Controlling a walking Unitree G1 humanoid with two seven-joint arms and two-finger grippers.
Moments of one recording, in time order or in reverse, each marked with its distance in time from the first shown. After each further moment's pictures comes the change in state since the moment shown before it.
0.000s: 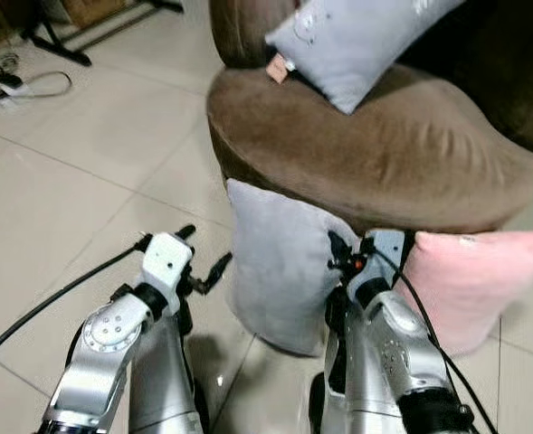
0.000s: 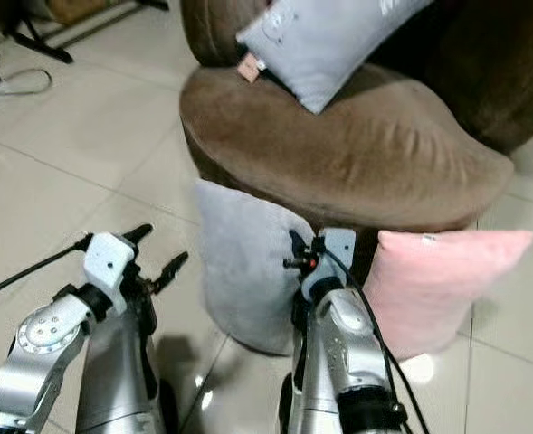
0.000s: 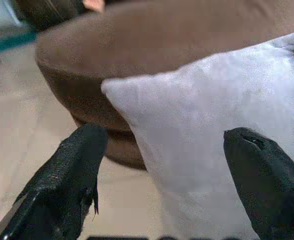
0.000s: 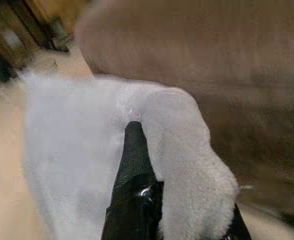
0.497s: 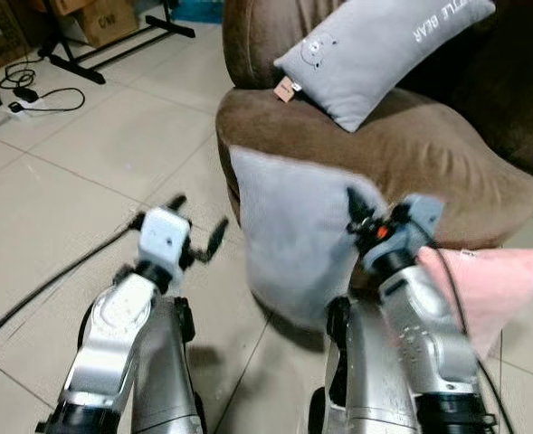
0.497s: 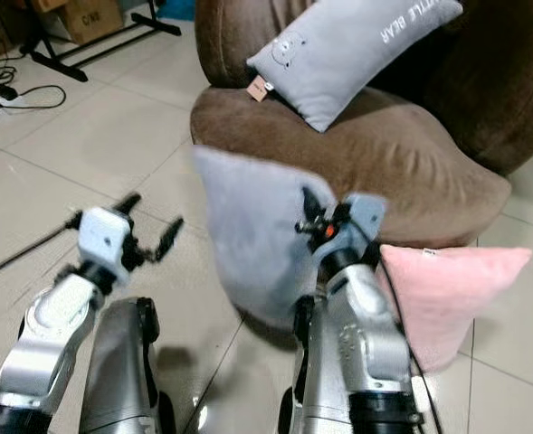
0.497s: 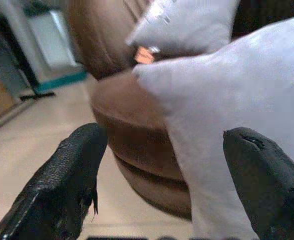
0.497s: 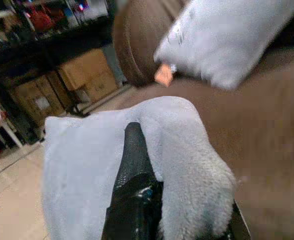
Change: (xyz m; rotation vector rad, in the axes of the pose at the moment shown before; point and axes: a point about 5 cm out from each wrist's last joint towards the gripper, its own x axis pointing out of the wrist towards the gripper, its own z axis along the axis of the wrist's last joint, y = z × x) left arm 0.015 0.009 0.027 0.024 -0.124 0.163; right arm -0.011 0.014 0.071 -0.003 -0.219 0.025
